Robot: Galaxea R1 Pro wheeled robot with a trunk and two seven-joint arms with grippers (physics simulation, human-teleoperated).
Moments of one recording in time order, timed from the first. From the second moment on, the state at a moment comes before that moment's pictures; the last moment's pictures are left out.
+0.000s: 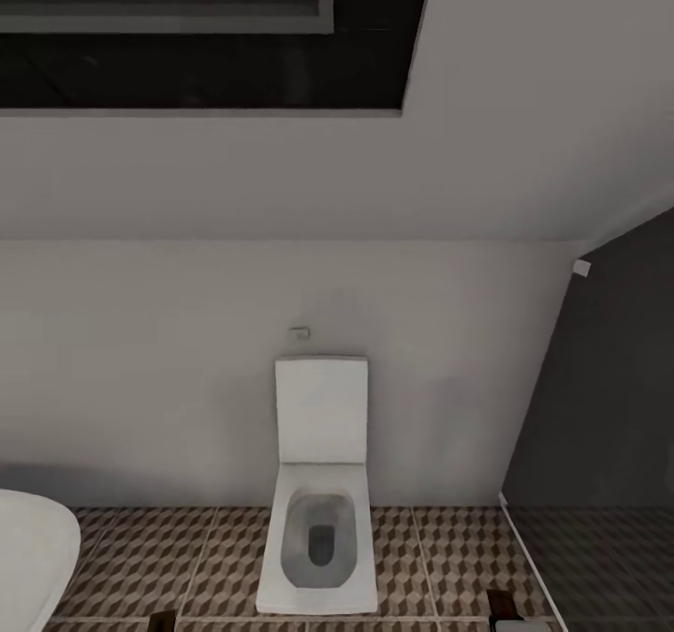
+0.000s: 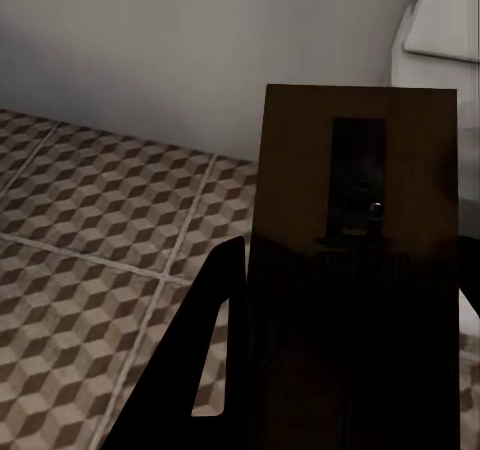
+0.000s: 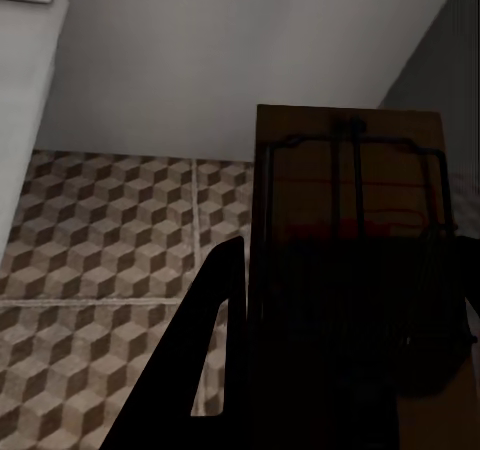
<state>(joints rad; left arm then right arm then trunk) -0.30 0.12 0.11 0.07 0.24 -0.85 -0.13 -0.38 -0.03 0.53 0.07 -0.43 -0.73 -0.19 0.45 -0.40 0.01</state>
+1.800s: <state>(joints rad) -0.30 0.12 0.11 0.04 0.24 -0.71 -0.13 -0.38 -0.05 0.53 0.07 -0.43 -0.73 -0.19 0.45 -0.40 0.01</state>
